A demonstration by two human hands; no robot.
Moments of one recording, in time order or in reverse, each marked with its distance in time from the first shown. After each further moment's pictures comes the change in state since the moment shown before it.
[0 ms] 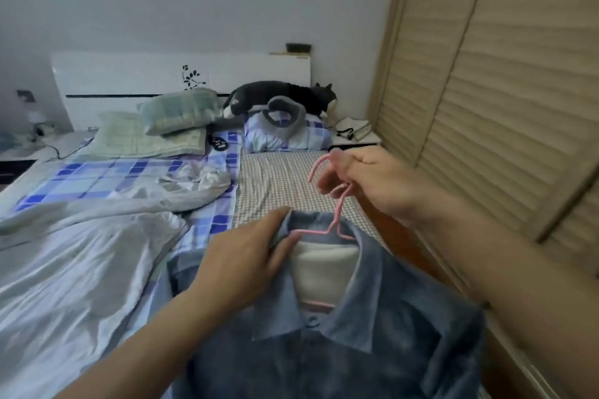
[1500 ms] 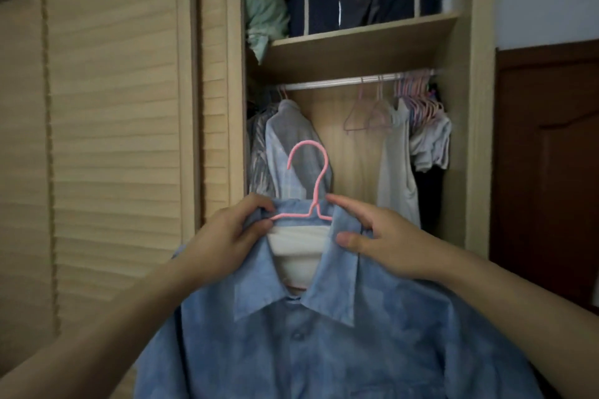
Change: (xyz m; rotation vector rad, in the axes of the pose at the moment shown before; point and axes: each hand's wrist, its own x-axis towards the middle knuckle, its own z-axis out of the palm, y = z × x) left_hand 0.462 0.607 0.042 -1.101 -0.004 0.985; right_hand -0.409 -0.027 -0.544 -0.754 0.849 0.287
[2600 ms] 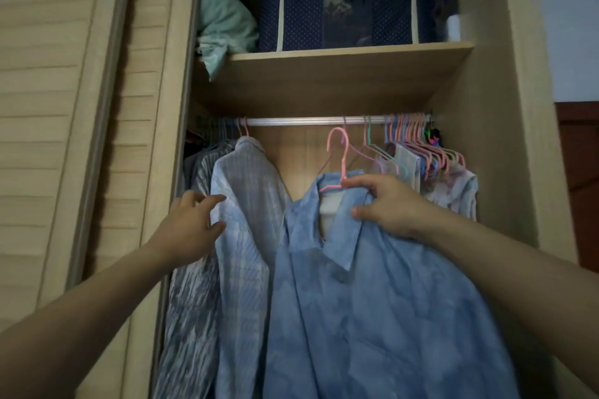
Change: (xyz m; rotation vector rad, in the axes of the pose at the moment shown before) left_hand 0.253 -0.285 0.102 0.440 0.043 -0.282; right_hand 0.257 0.193 -0.101 -0.176 0.341 0.194
